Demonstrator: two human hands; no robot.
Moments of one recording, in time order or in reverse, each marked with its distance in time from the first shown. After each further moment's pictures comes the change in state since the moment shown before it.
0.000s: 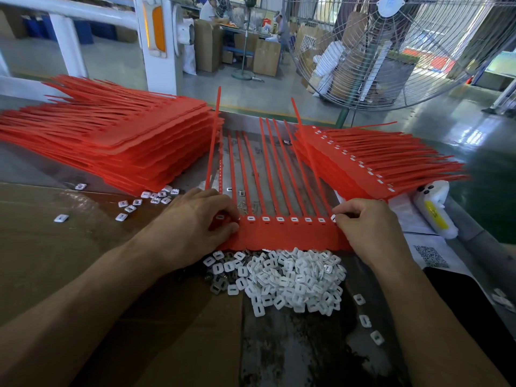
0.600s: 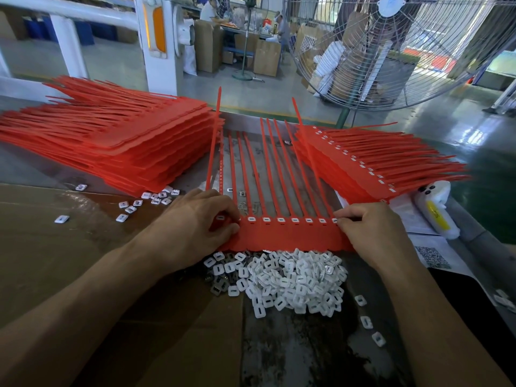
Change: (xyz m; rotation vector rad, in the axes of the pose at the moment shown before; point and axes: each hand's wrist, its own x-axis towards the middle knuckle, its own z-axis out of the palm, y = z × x) left_hand 0.000 -0.002 0.002 0.004 -0.002 -0.007; right_hand -0.003 0.001 -0.004 -0.062 -0.041 -0.019
